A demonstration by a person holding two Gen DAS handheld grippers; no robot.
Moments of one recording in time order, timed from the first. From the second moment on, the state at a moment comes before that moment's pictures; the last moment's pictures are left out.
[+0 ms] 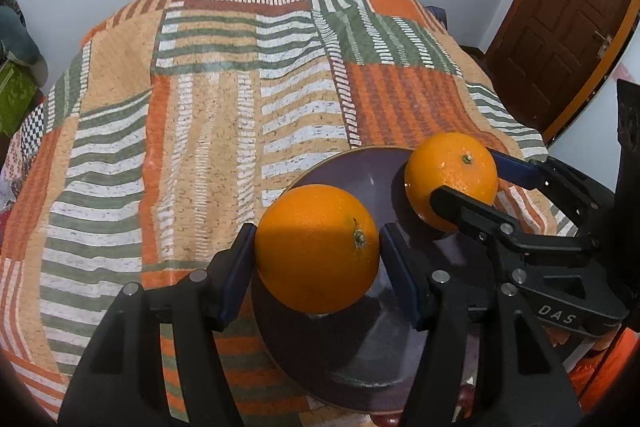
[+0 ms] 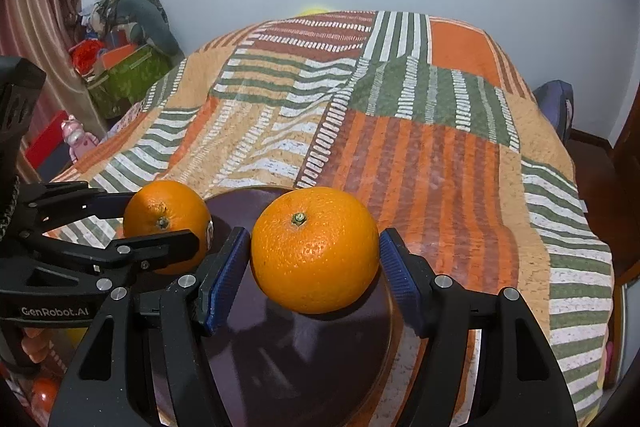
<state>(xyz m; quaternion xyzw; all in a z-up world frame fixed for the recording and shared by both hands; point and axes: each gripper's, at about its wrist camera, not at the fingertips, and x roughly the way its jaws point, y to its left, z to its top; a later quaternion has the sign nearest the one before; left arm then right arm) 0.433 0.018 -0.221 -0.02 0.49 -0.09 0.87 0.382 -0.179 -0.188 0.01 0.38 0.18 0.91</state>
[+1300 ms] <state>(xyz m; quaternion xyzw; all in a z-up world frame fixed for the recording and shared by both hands) 0.347 0.027 -0.154 0.00 0.44 -0.08 0.90 0.305 -0.191 -0.144 0.01 0.36 0.17 0.92</state>
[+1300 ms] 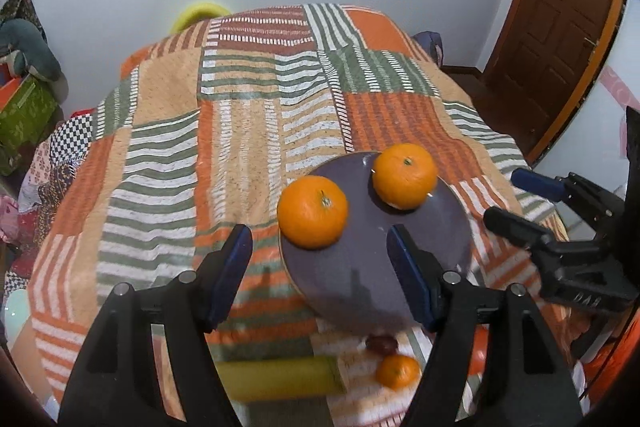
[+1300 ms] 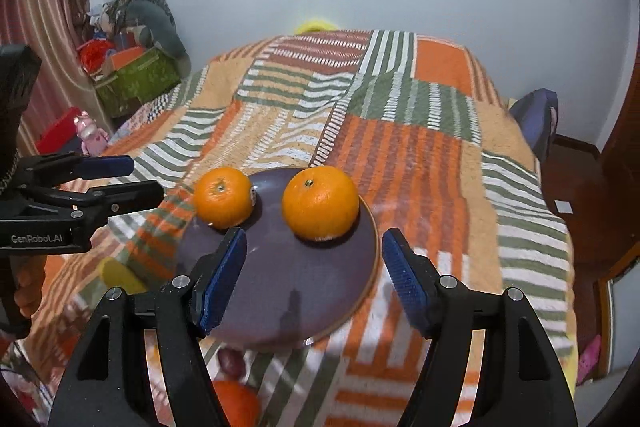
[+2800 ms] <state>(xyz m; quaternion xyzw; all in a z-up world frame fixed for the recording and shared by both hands) 0.229 -0.063 -0.233 0.12 0.53 -0.19 0.82 0.172 -0.219 -0.226 0.04 0.46 0.13 0.88</state>
